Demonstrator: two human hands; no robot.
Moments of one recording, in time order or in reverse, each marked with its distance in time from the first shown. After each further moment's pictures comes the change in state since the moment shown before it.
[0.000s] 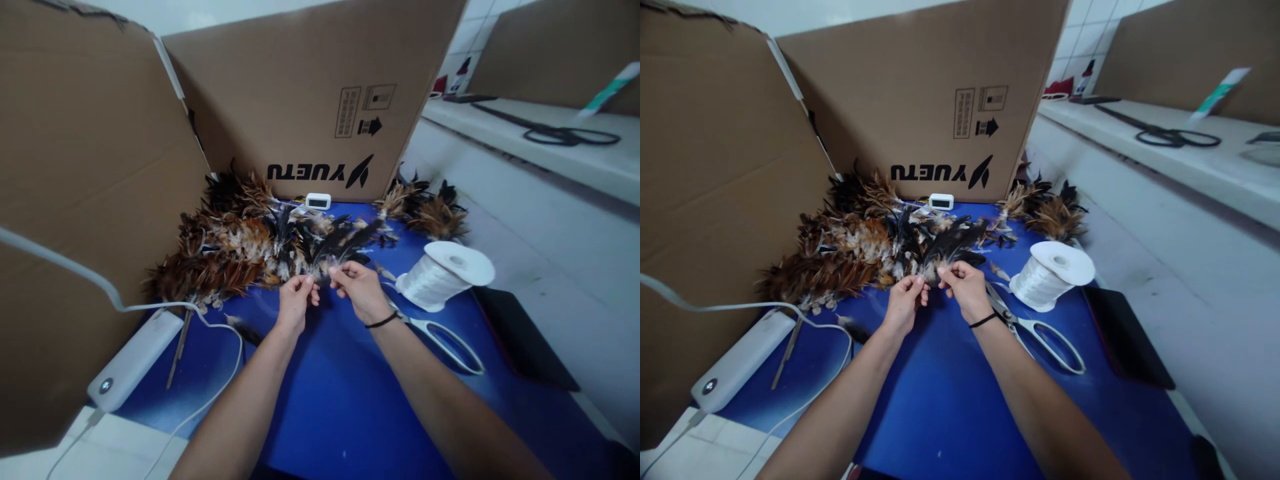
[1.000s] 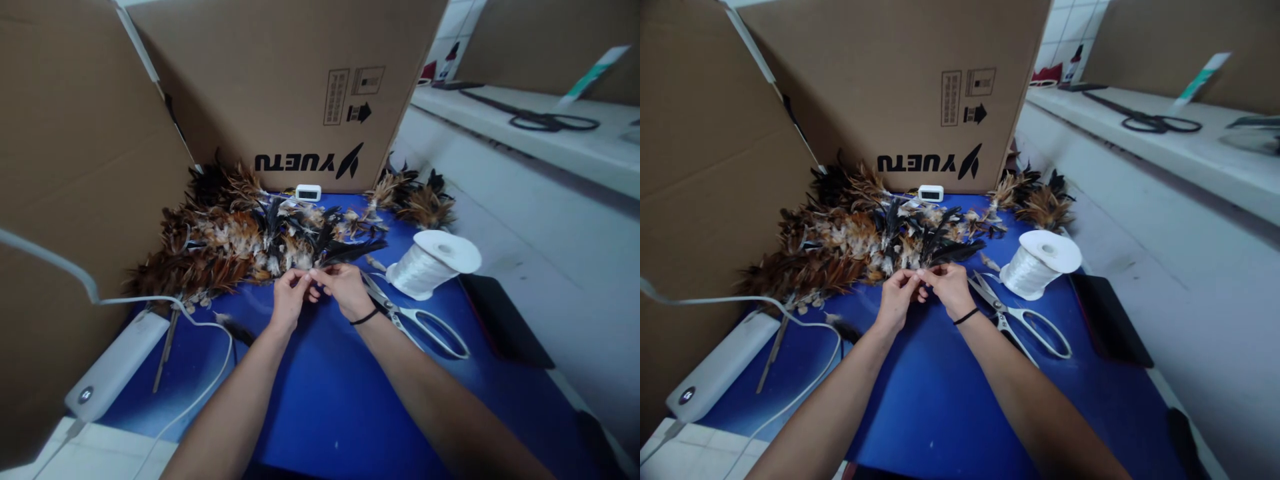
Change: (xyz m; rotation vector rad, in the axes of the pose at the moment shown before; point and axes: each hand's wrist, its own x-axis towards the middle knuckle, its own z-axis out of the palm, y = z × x) left_hand -0.004 -0.001 0.005 0.116 -0.068 0.062; right_hand -0.005 0.010 0.009 -0.031 -0.010 0.030
